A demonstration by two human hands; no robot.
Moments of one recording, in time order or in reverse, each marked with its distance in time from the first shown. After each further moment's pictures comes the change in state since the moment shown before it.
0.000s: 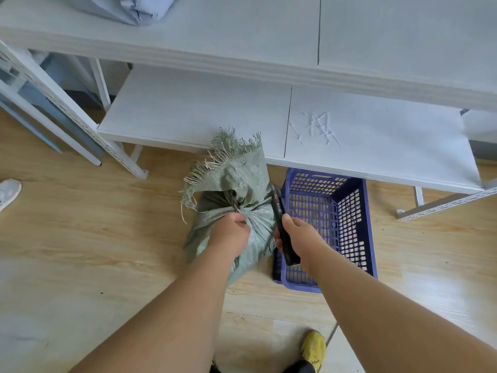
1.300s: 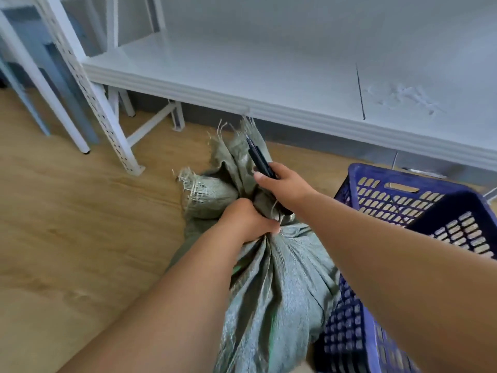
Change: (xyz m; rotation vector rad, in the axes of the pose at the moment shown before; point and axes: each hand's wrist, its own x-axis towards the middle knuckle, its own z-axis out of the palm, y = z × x) left_hand 0.254 -0.177 0.088 0.253 0.050 0.245; right_hand 0.328 0.092 0.120 -0.464 -0.134 -0.688
